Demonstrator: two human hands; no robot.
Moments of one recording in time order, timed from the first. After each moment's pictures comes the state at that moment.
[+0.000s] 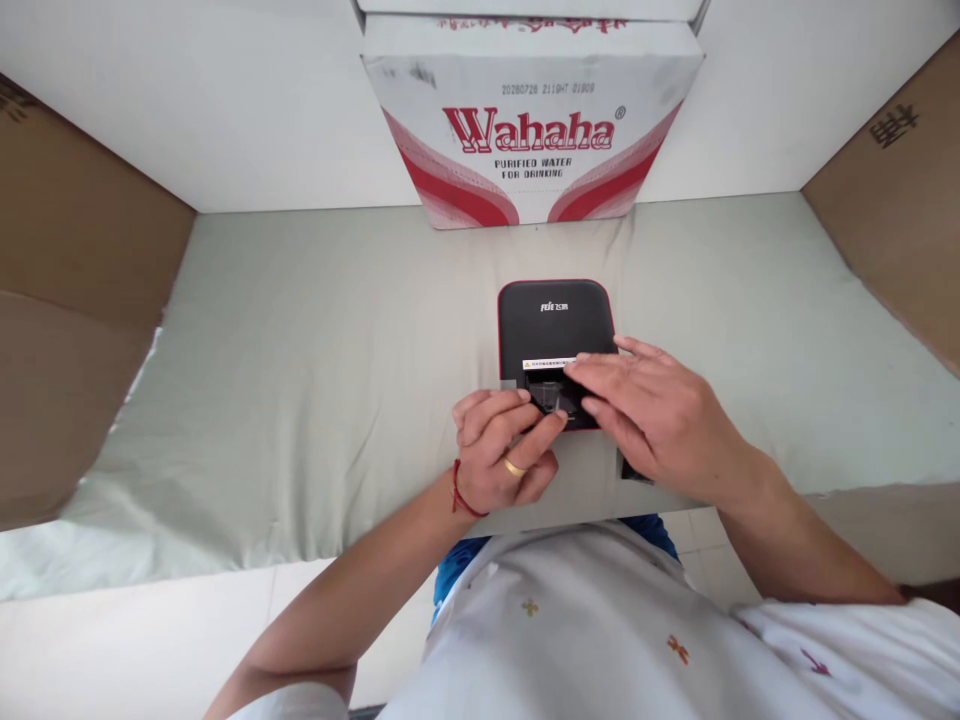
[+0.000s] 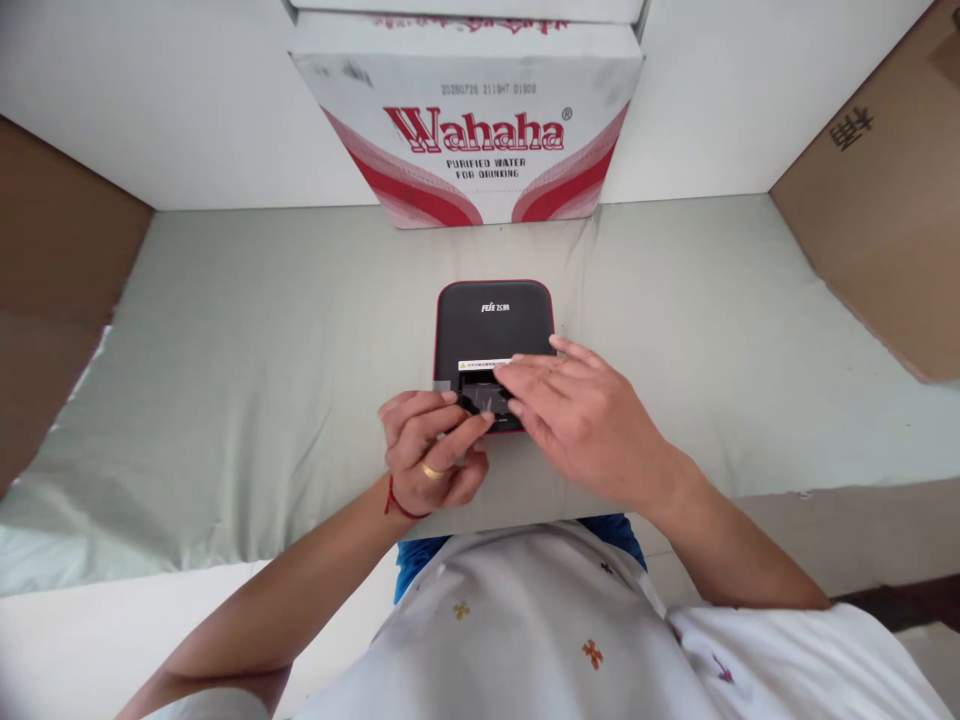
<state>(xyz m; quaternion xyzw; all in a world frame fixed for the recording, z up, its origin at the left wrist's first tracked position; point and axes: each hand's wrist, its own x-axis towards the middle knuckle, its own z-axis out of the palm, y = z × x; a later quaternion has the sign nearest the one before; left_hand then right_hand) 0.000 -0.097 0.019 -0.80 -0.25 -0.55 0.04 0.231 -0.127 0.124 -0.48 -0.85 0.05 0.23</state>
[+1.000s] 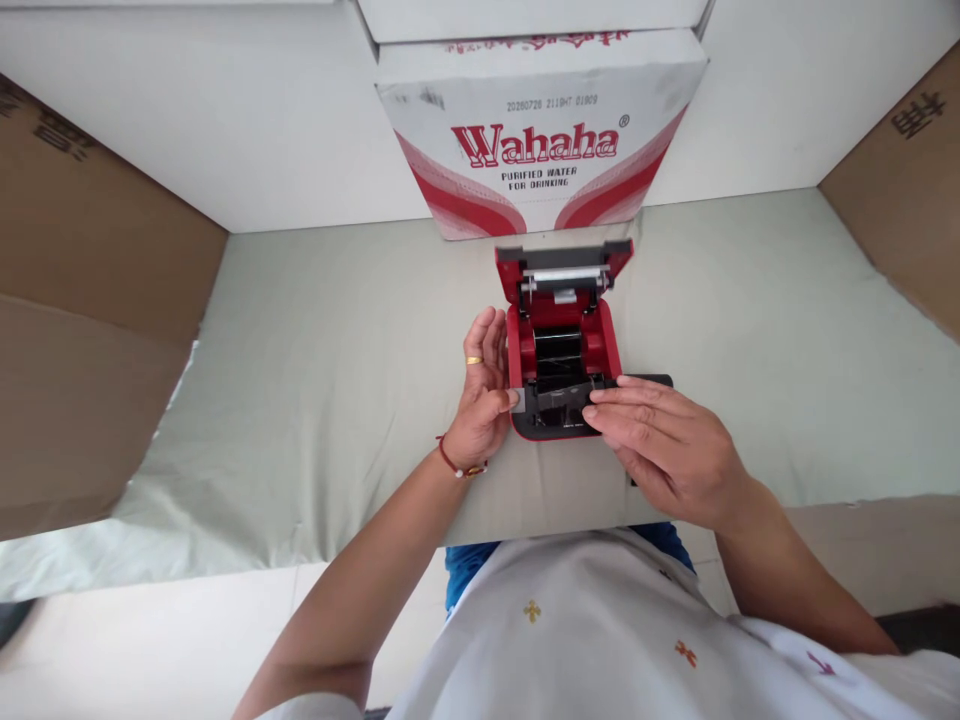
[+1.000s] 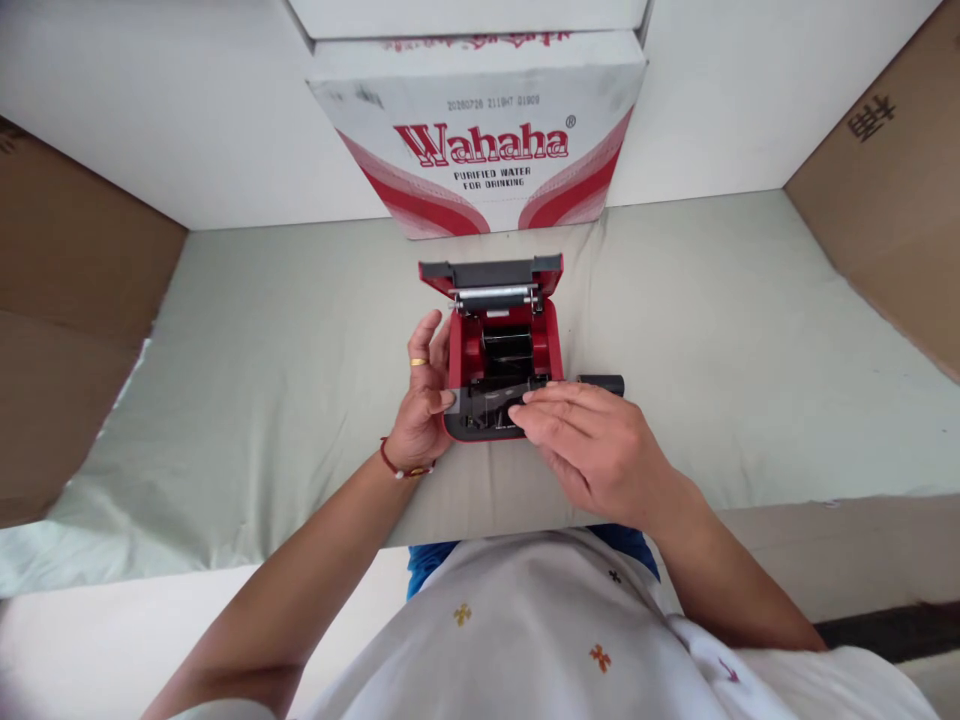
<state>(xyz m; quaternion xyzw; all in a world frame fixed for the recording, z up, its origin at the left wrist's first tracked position) -0.010 -0.039 -0.021 -0.58 -0.26 -0.51 -0.58 0.236 -0.147 0.099 -0.40 -0.84 0.06 0.38</state>
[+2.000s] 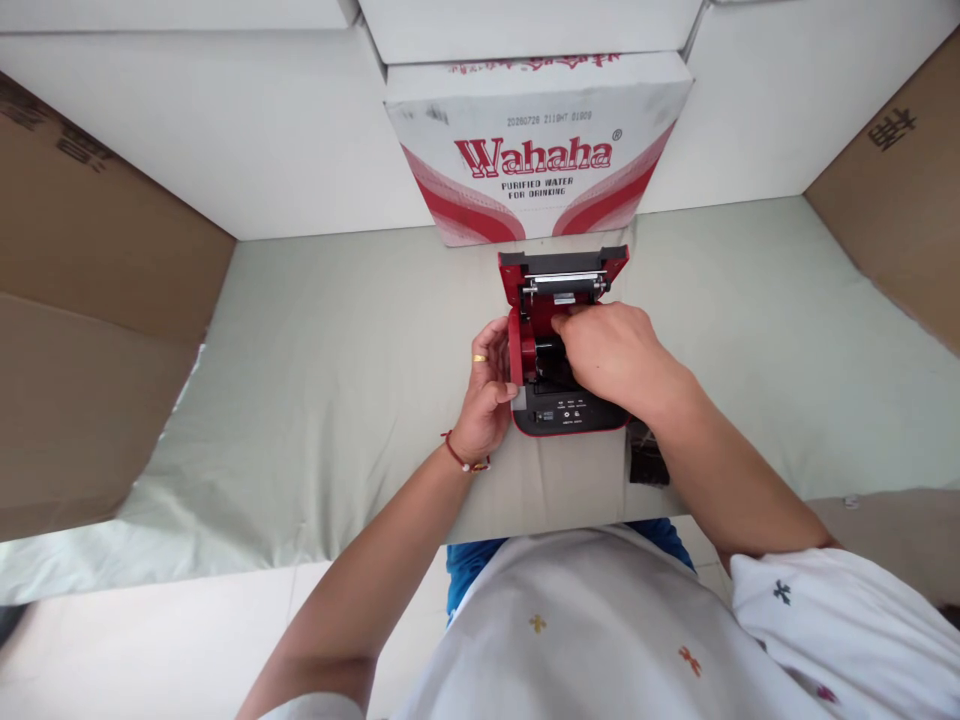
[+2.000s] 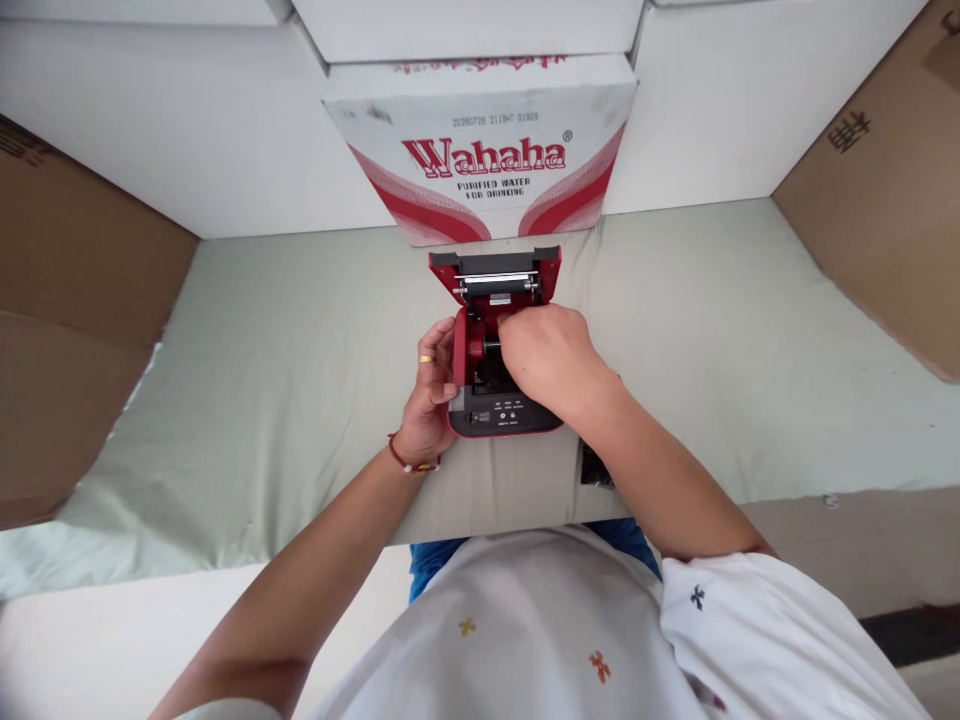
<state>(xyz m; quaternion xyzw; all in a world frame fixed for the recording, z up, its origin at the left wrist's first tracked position) 0.000 -0.038 -0.018 -0.46 -0.23 -0.54 -0.66 0.180 -0.037 0.152 -0.63 -0.76 0.10 -0.13</state>
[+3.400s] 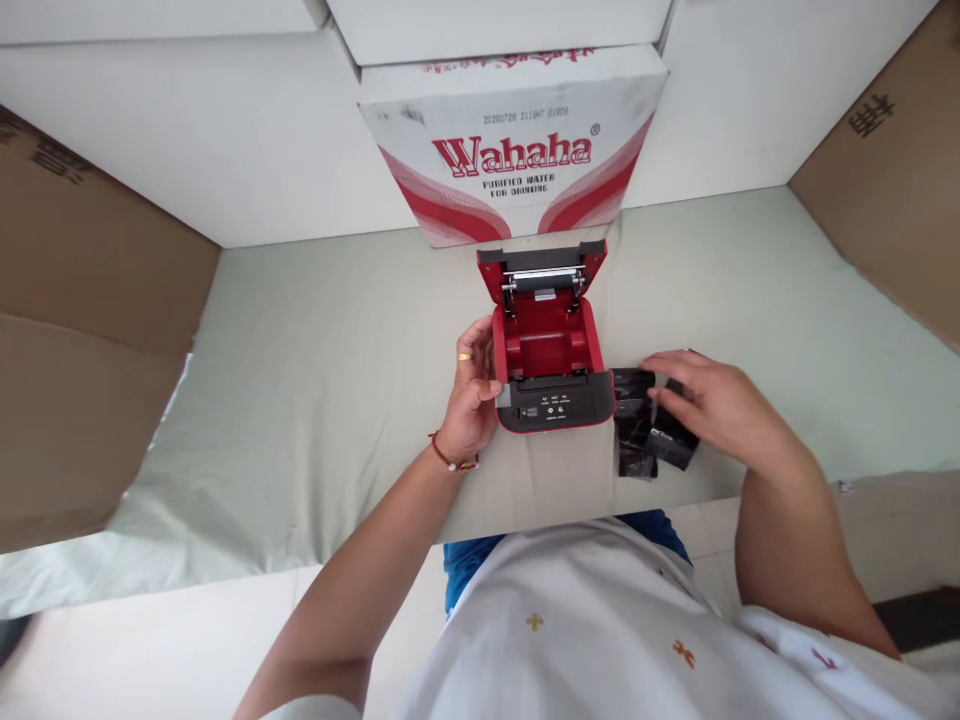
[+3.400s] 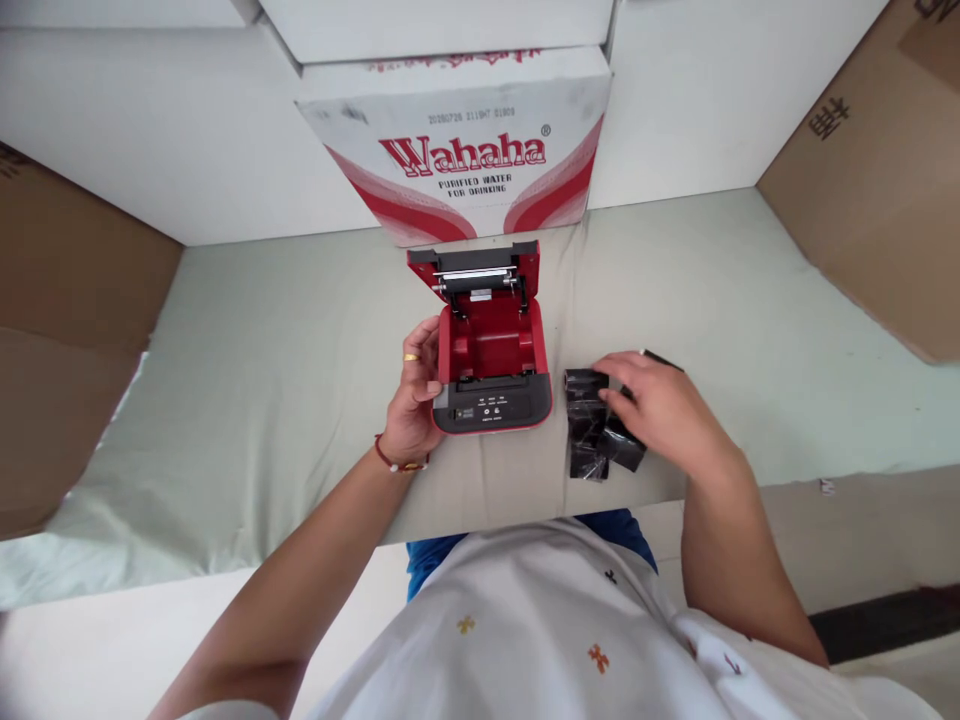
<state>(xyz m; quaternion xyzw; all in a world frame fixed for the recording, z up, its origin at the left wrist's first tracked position) -0.003 -0.037 -0.013 -0.46 -0.25 -0.54 -0.66 0.316 -0.143 0.078 -0.67 -0.71 0.19 0.14</state>
